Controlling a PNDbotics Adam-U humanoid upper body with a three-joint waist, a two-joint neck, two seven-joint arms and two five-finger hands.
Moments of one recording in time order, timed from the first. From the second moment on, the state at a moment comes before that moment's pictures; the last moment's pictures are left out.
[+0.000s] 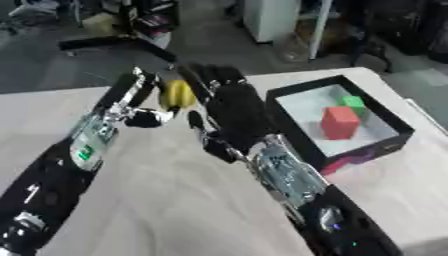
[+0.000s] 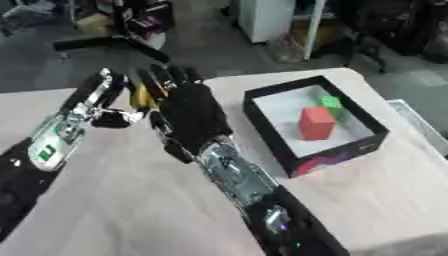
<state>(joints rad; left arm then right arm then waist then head) -0.83 0.26 -0.34 -0.99 -0.49 -0.30 0.01 -0.66 0.00 0.51 -1.57 1.56 0.13 0.09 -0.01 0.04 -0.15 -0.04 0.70</state>
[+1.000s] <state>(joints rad) -0.71 0.46 -0.30 -1.23 -0.17 -0.32 -0.31 -0.66 -0.04 0.50 -1.62 1.58 0.11 0.32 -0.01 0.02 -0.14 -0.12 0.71</state>
